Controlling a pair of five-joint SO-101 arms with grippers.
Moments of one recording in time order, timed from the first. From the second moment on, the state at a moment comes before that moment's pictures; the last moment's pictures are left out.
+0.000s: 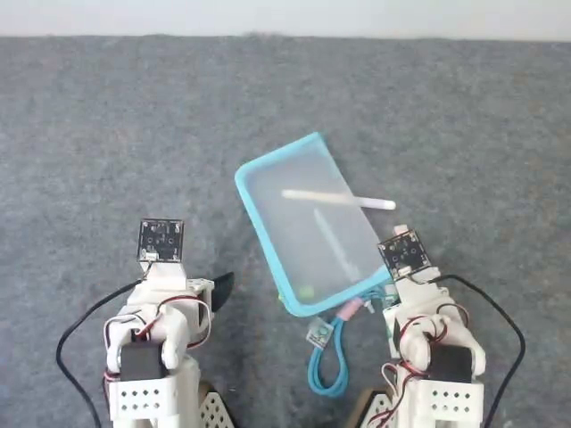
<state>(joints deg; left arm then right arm) -10.3 -103.1 97.0 72.0 0.1 1.1 -102.7 95.4 74.7 26.5</state>
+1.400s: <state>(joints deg) -10.5 -103.1 97.0 72.0 0.1 -20.1 -45.5 66.3 52.0 23.1</state>
